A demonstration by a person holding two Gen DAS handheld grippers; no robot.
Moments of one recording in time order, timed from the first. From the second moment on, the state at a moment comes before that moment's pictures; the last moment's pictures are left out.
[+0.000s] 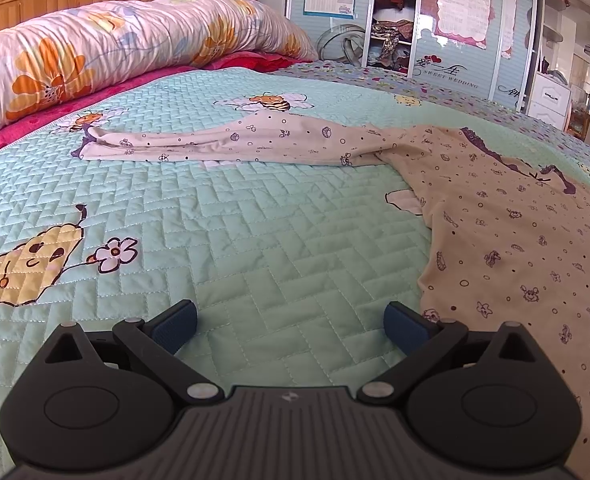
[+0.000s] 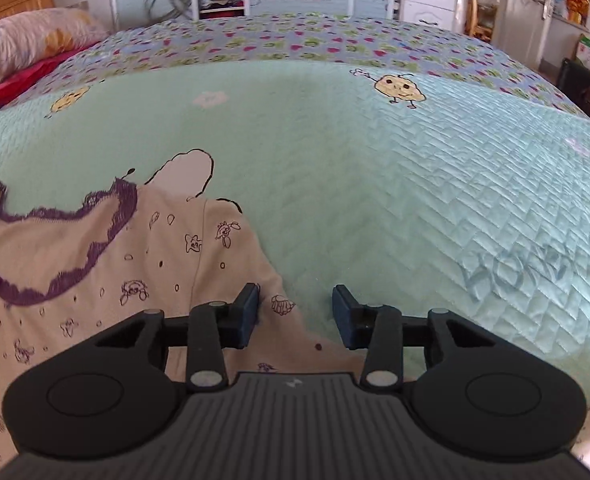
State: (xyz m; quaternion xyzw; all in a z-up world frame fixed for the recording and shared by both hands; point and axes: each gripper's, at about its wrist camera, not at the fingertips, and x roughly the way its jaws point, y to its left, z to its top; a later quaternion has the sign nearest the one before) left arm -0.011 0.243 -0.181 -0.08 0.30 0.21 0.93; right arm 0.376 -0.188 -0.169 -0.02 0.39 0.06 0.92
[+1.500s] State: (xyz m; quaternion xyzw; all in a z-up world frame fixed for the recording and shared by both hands) left arm -0.007 0.234 -0.153 -0.05 0.29 0.22 0.93; right arm 0.311 -0.356 -0.151 0.05 0.34 -0.07 0.94
